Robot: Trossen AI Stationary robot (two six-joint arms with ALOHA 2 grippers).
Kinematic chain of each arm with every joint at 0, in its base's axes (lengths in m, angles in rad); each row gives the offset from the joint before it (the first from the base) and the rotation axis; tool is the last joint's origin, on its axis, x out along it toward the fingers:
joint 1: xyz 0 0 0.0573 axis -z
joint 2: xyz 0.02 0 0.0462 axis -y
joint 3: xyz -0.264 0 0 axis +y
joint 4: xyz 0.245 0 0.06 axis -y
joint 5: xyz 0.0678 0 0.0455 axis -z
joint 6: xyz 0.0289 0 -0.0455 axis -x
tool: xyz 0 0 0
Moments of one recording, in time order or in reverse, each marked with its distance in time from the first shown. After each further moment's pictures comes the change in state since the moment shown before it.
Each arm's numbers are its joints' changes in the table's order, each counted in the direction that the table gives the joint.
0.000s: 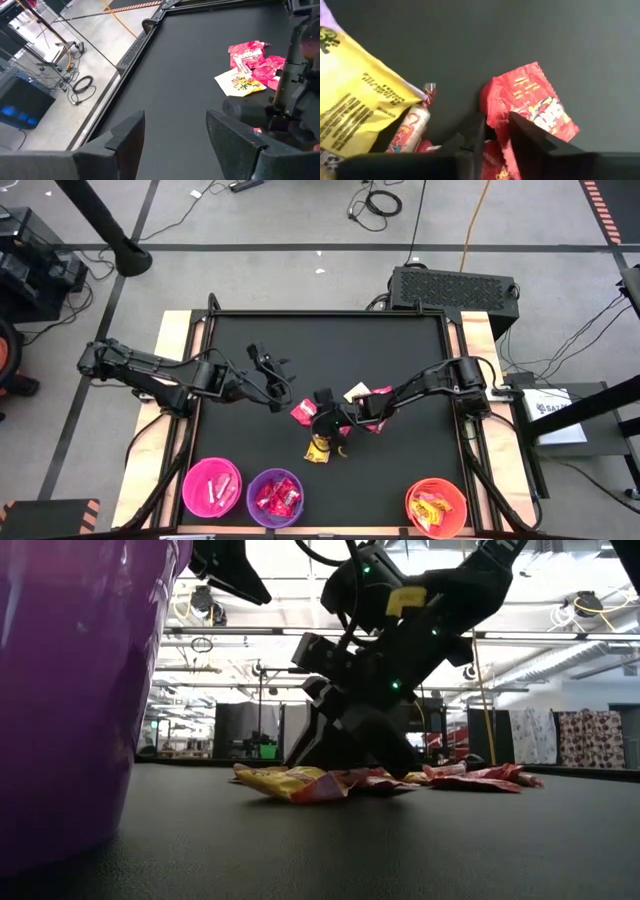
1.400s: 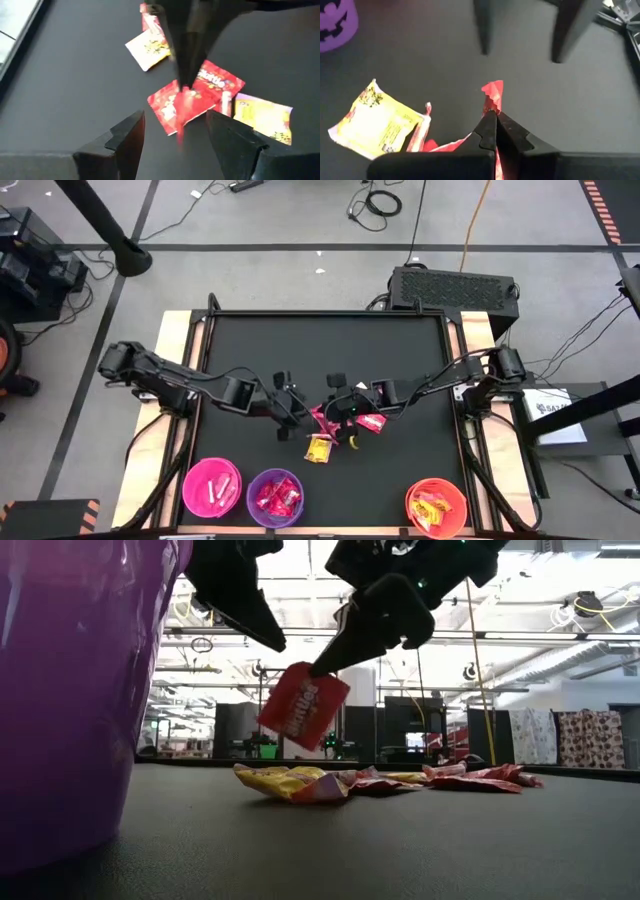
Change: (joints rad) left arm 0.056 -0.229 -0.014 0.049 0.324 0.074; right arm 0.004 0.311 0.000 -0.237 0.007 -0.144
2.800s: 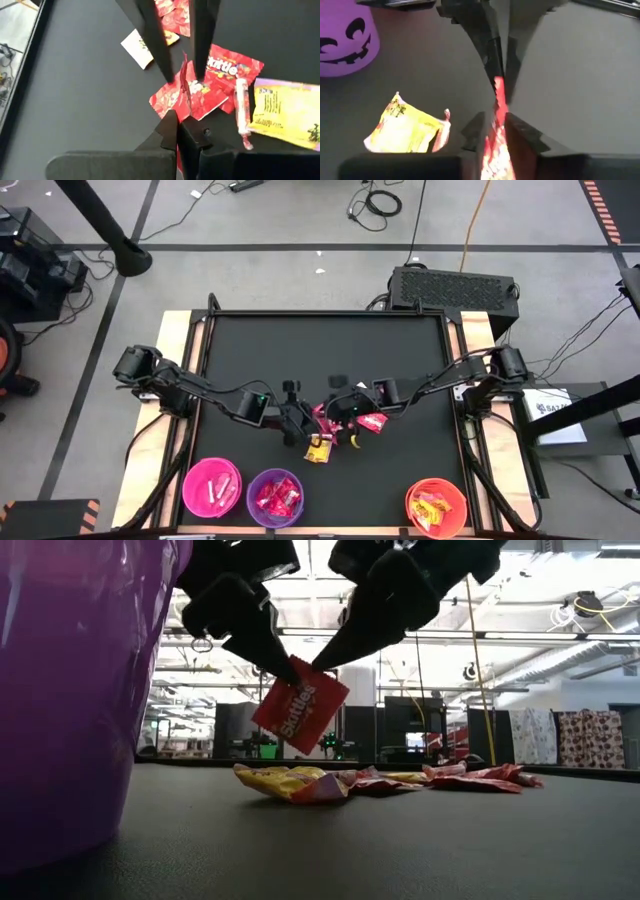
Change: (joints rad) left arm 0.038 -0.138 0.000 0.085 -0.101 -0.142; right arm 0.000 0.029 0.000 -0.030 -0.062 -0.125
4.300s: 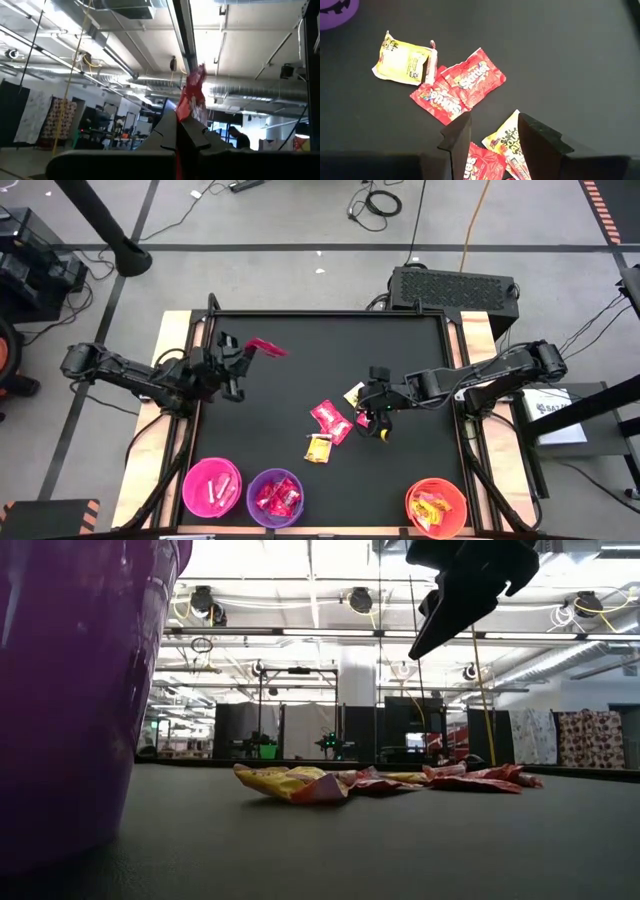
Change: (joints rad) left arm -0.115 0.620 0.632 1.601 0.037 -0.078; right arm -0.048 0.307 0.088 -0.442 0.134 -0.228
